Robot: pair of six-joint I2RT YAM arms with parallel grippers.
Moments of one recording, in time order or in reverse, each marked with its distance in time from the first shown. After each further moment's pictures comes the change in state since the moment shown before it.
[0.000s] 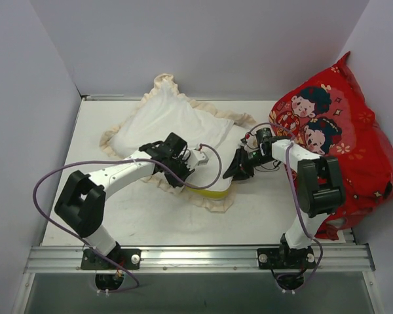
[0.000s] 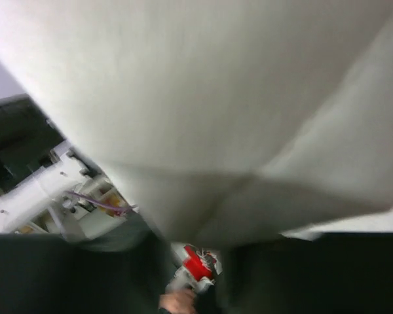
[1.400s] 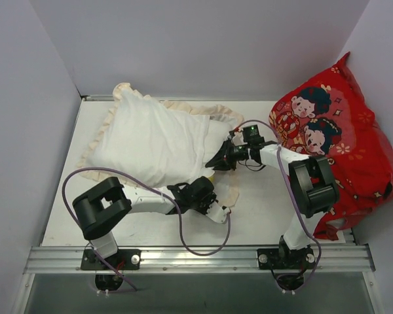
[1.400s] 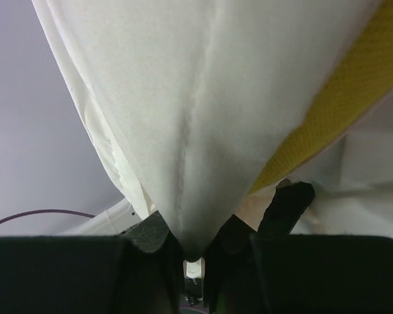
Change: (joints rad) left arm -0.414 0.116 -0.278 0.653 -0.307 0.722; right arm 0.124 0.014 -0.068 0.591 -0.048 0.525
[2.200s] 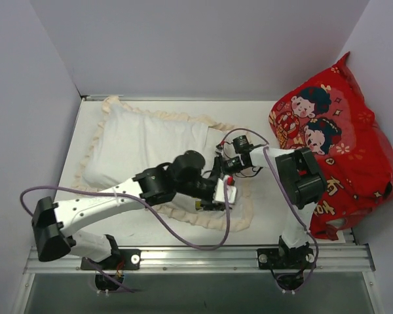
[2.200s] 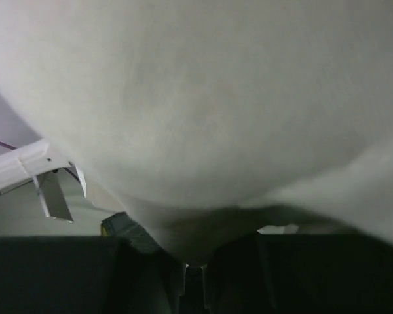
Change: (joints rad) left arm -0.080 -0.309 0.343 -0.297 0.542 -0.462; right arm 0.068 0.178 0.048 -0.187 -0.106 -0.425
